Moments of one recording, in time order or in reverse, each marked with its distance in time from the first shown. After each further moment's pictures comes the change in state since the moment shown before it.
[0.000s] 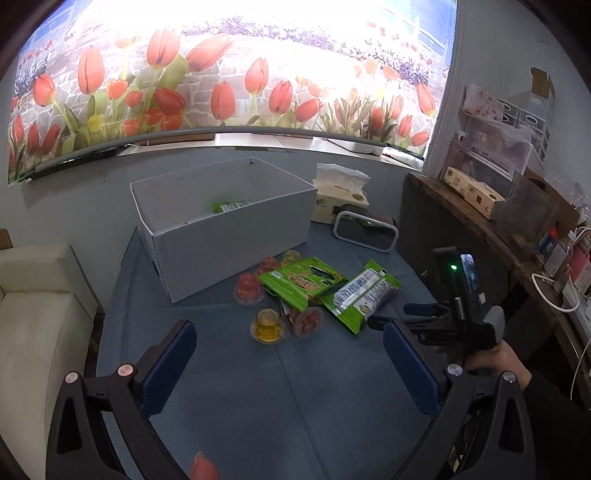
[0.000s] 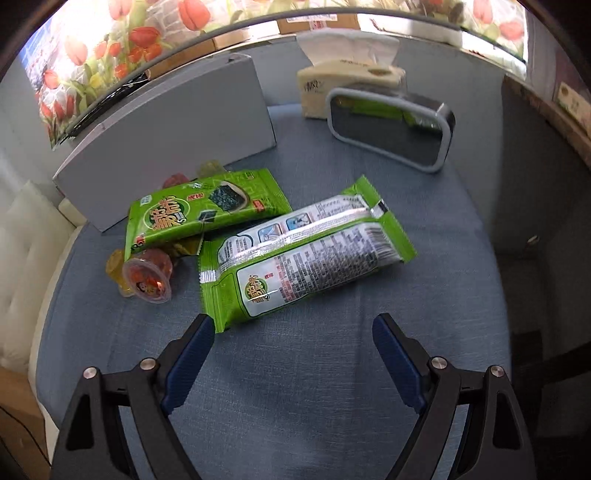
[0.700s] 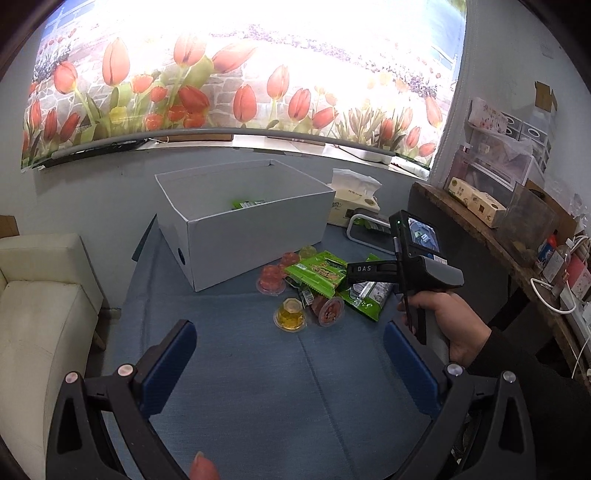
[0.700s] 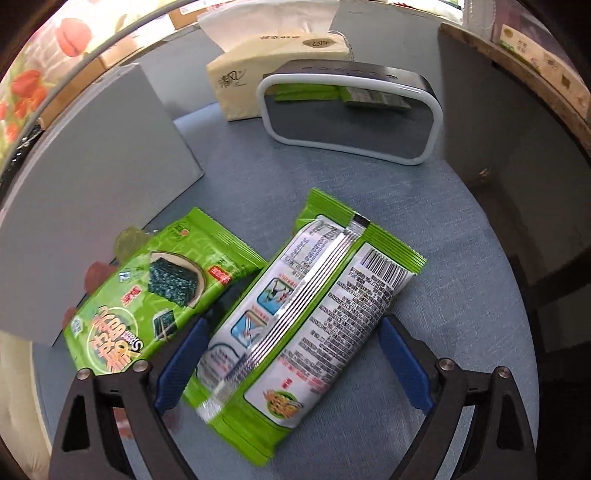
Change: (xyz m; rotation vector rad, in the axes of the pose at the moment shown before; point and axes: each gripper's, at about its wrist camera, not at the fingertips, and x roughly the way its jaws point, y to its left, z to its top) left arm -0.021 0.037 -0.020 -0.045 -0.033 0.006; right arm 0.053 0.009 0.065 0.316 0.073 -0.237
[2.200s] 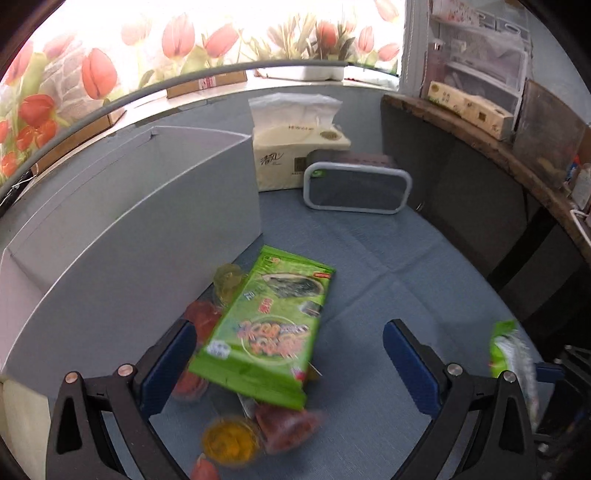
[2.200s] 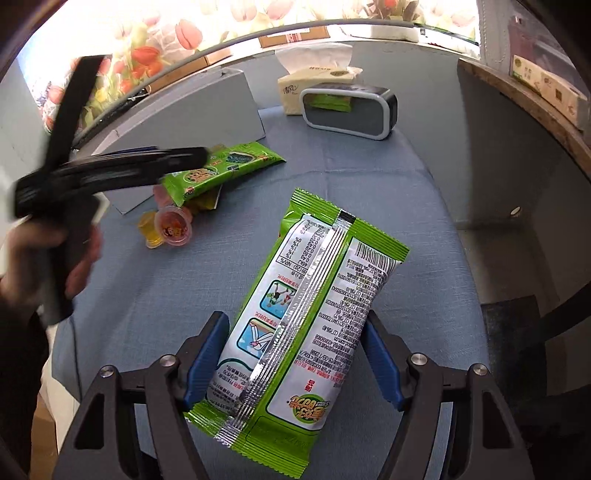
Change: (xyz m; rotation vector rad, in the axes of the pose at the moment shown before) left arm 0.227 -0.087 0.062 0.324 0.252 -0.056; right arm -0.113 -0.077 -0.139 -0.246 -0.119 0.233
